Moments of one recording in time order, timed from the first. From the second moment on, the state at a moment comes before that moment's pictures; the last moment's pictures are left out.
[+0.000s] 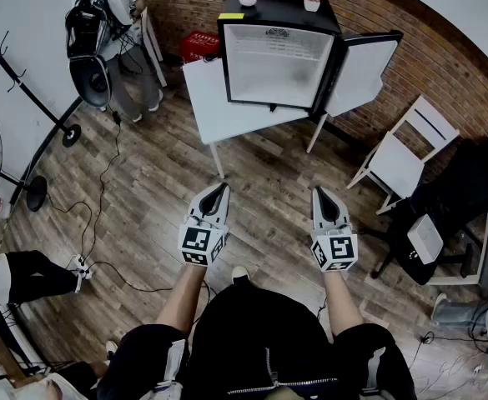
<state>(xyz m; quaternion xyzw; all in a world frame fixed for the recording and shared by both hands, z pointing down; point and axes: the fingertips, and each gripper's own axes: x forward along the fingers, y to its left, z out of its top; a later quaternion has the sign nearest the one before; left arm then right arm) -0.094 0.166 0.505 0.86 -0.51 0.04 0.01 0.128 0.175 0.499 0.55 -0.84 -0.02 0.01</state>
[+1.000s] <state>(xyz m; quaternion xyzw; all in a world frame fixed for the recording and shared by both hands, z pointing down) -0.107 0.123 0.521 0.88 -0.47 0.04 0.02 0.106 0.145 0.512 0.57 -0.82 0.00 0.01</state>
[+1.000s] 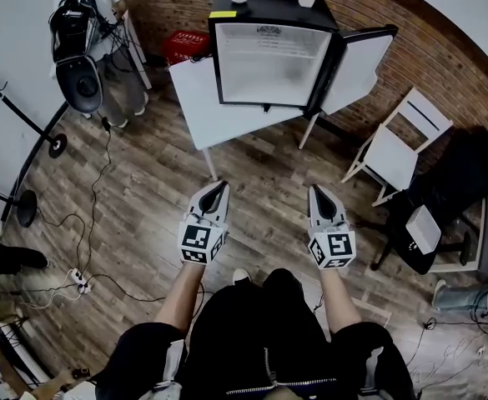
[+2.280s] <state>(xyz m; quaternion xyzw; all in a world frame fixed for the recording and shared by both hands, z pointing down) -0.035 -0.105 0.511 0.86 -0.51 0.06 0.04 0.156 -0.107 0.503 0.52 -0.86 0.02 0.00</state>
